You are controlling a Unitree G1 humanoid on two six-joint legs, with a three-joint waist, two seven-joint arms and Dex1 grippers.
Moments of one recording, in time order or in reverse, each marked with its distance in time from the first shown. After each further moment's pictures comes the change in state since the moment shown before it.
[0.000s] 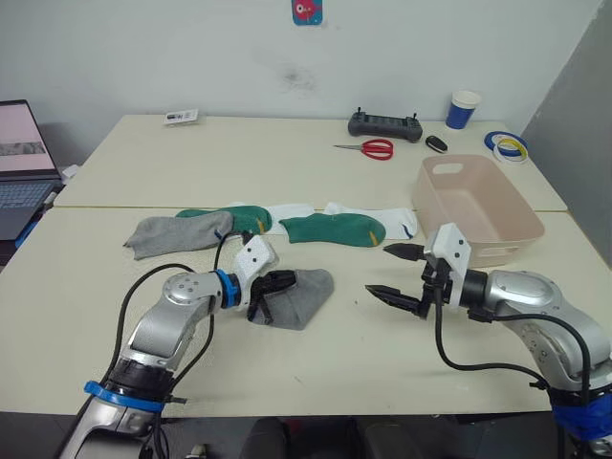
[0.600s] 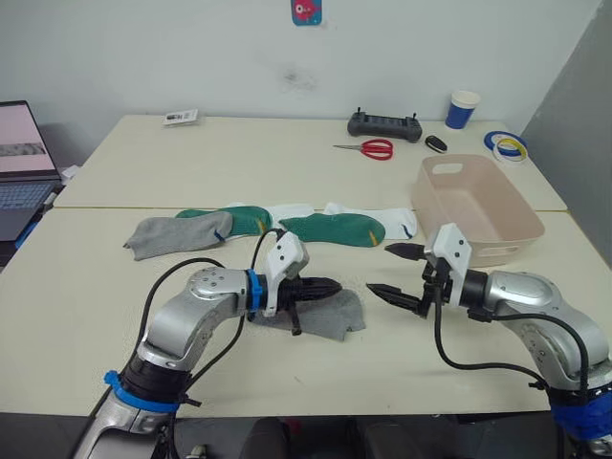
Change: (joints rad) left arm -0.039 -0.080 -0.050 -0.231 -0.154 0.245 -0.004; right arm -0.001 -0.006 -0.001 0.022 -0.013 -0.015 0.007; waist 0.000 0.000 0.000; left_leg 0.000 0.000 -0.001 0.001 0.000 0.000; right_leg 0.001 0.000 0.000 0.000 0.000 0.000
